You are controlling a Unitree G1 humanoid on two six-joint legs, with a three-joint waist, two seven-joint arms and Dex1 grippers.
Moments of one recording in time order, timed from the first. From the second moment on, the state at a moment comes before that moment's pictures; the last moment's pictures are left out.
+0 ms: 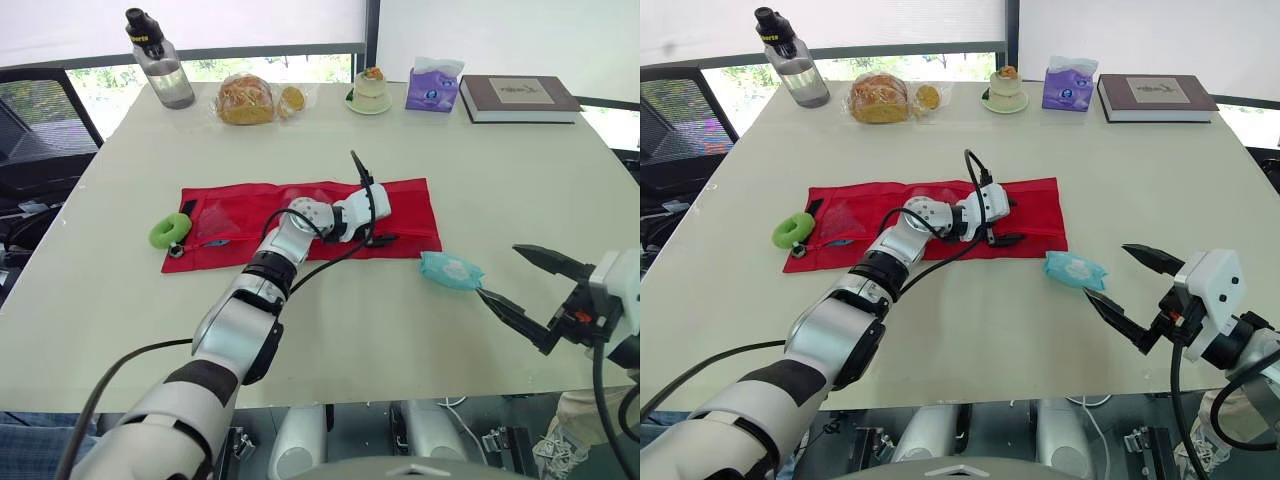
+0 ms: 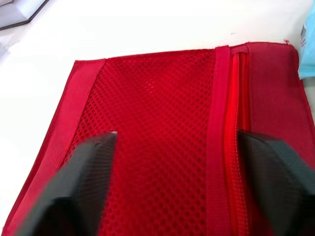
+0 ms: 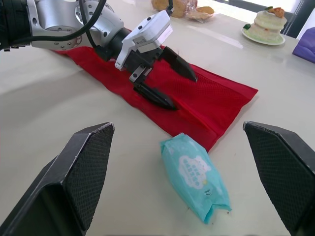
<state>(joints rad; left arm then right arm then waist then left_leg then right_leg) -1.01 0.20 -0.28 0.98 0.15 -0.23 -0.89 0.31 -0.71 -0.48 -0.82 0.70 0.52 0.67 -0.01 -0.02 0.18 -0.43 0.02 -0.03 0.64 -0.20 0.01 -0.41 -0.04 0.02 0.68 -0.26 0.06</state>
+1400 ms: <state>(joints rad) -0.97 0.15 -0.24 0.86 0.09 -0.10 -0.93 -0.10 -0.75 0.01 -0.15 0.25 0.21 0.92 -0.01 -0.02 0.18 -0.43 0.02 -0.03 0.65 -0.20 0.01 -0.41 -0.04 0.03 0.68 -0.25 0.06</state>
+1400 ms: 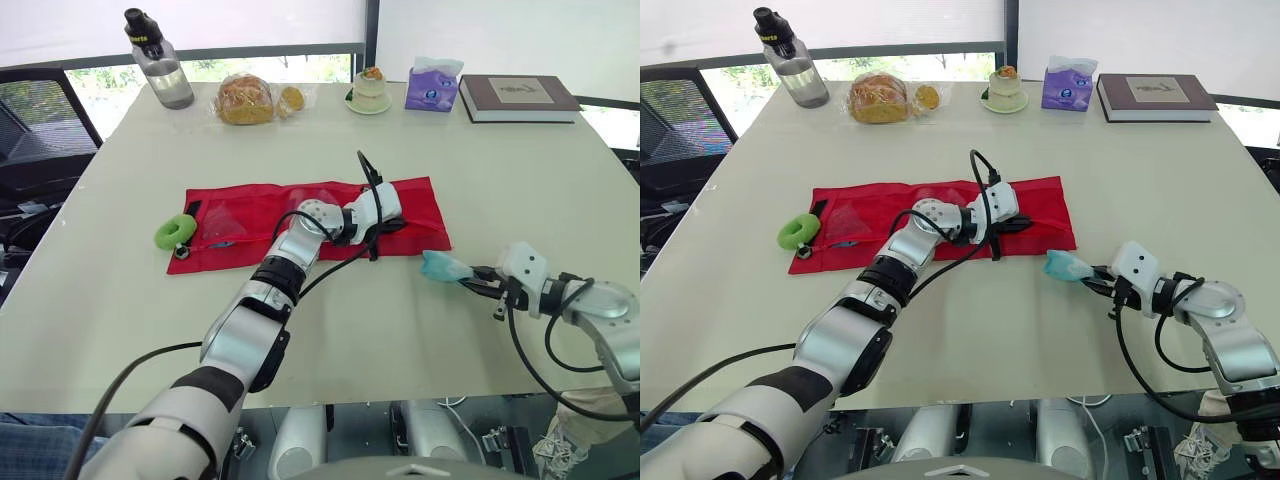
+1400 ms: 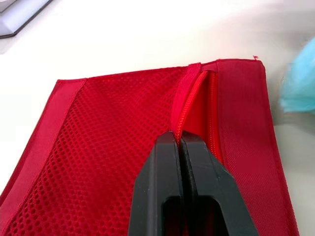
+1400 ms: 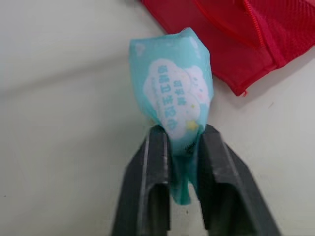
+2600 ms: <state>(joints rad) -0.94 0.07 -0.23 0.76 0.04 0.00 -0.90 -0.50 -0.18 0.07 -0.10 0.10 0.87 0.16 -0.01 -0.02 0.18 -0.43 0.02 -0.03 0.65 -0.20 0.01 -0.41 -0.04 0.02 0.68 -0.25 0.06</state>
